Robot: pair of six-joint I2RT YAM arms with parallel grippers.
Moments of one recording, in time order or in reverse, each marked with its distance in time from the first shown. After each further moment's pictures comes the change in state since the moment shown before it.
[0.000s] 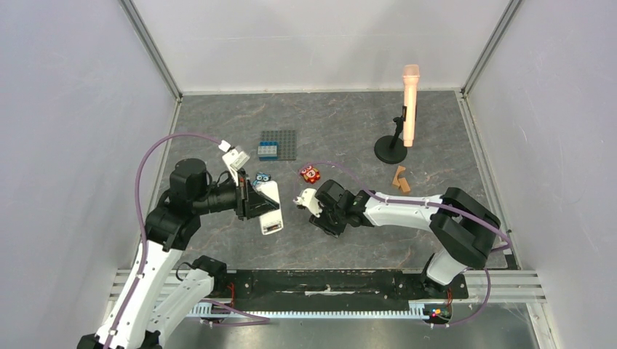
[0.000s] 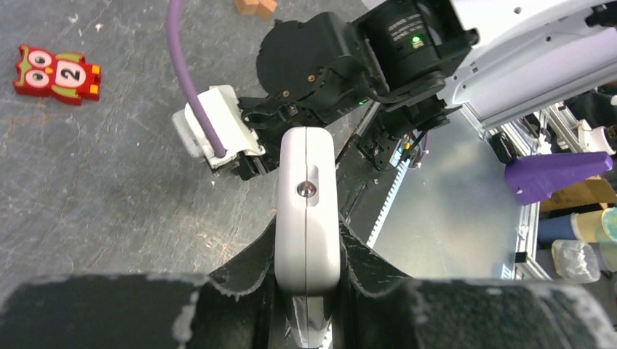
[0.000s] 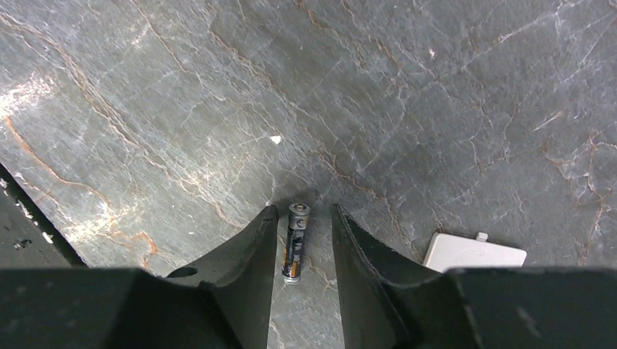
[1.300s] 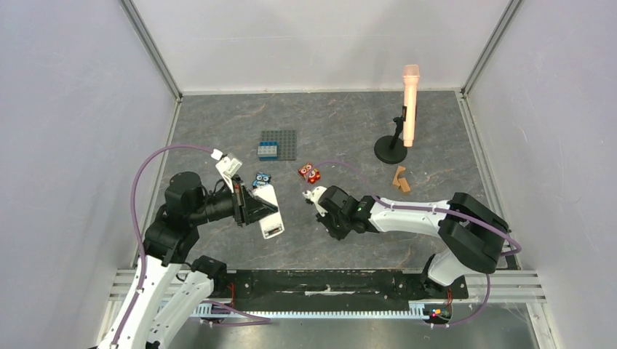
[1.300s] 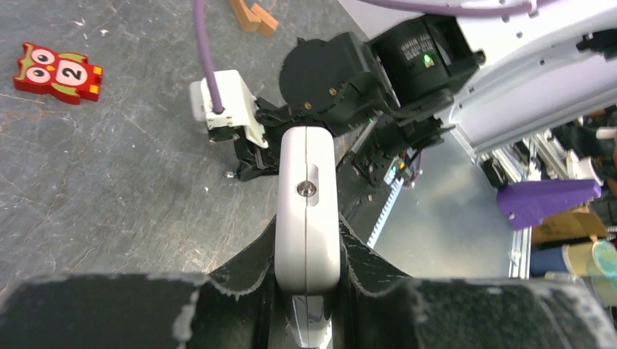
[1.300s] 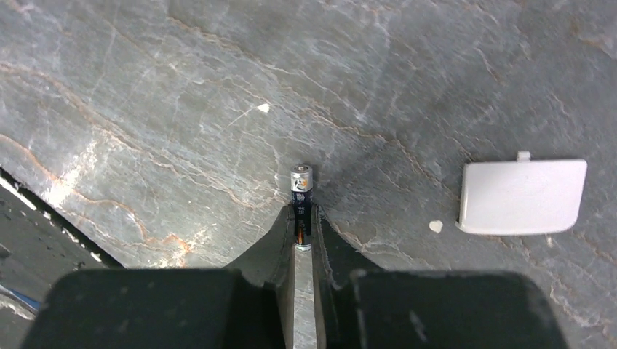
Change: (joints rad) left arm 0.000 -0.131 -0.097 0.074 -0.013 -0.093; right arm 0.029 -0.055 -0.052 -0.017 0.095 0.286
